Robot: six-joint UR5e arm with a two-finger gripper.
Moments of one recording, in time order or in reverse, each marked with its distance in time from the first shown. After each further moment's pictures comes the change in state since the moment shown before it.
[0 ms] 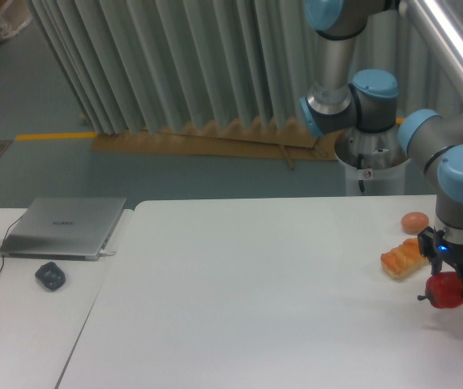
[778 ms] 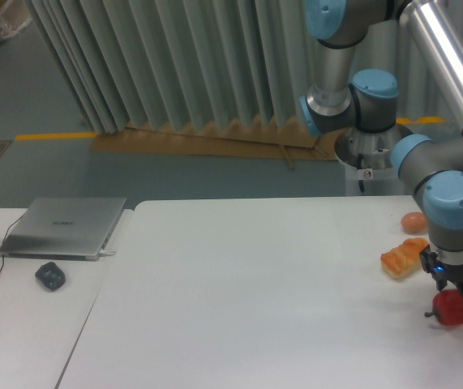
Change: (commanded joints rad) arm -0.046 -0.006 -0.035 0.065 0.157 -0.058
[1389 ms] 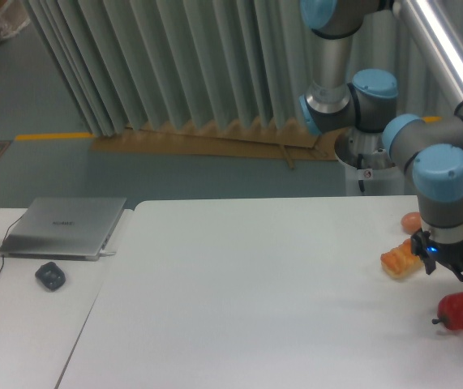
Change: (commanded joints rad) arm 0.000 0.130 -0.008 -0.100 -0.143 -0.008
